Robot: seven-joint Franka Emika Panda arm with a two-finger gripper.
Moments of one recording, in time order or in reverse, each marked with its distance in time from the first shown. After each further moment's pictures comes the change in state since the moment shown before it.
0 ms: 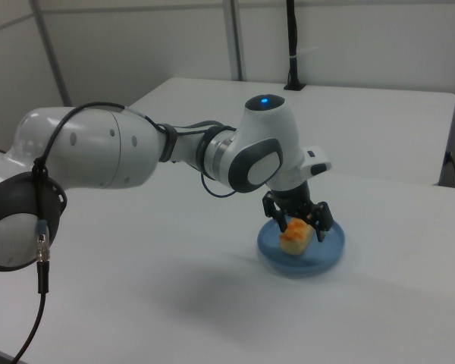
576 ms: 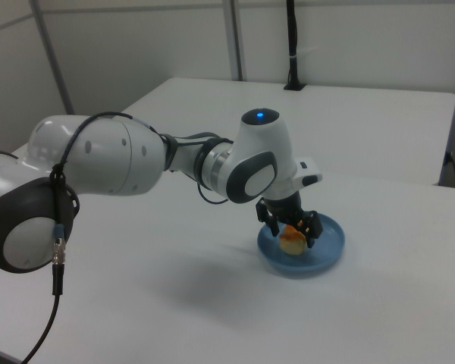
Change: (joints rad) arm -0.004 0.050 0.049 -0.009 0.000 0.054 0.061
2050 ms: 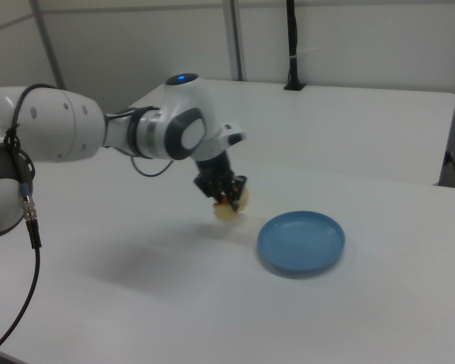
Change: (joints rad) arm 0.243 -0.127 0.016 -0.079 -0.120 -0.087 0.157
